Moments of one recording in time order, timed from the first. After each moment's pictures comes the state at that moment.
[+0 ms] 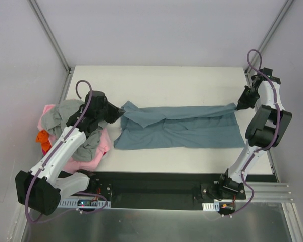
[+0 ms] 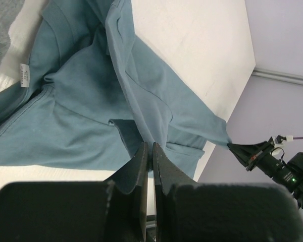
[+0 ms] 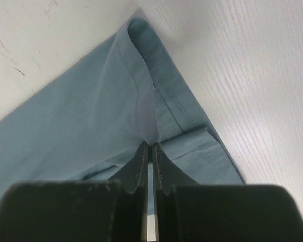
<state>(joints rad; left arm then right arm) -0.35 1.09 0.93 -0.51 0.04 -1.24 -0.33 1.98 1.72 -1.01 -0.12 0.21</state>
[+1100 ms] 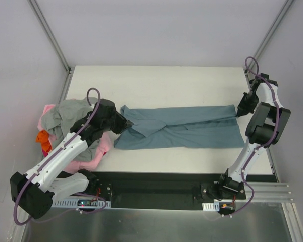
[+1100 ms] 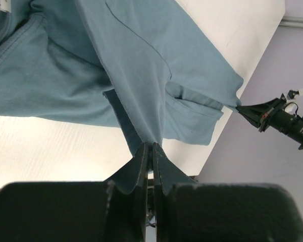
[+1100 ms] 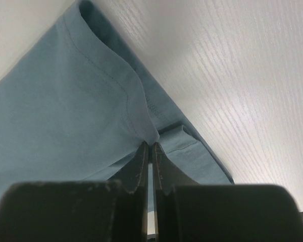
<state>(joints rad) -0.53 1.02 0.89 -0.61 0.03 -1.30 -0.34 2.04 1.69 -1.04 -0.03 0.20</state>
